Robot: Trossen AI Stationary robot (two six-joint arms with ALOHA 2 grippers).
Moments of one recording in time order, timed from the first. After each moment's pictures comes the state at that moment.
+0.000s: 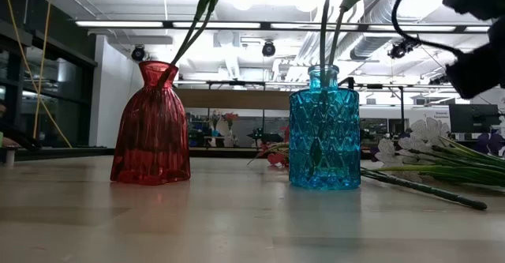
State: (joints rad) left arm -0.81 1.60 1.35 -1.03 -0.53 -1.71; right arm 0.28 0.84 0.40 -0.71 -0.32 1.25
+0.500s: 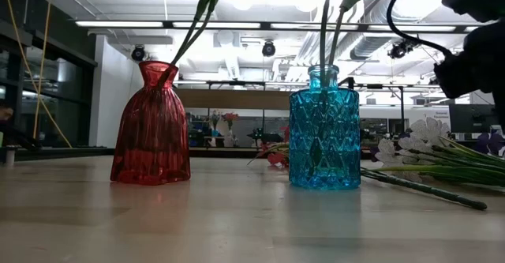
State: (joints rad) left arm -0.81 1.60 1.35 -1.03 -0.51 -1.71; right arm 0.28 0.84 0.38 -0.62 -0.15 1.28
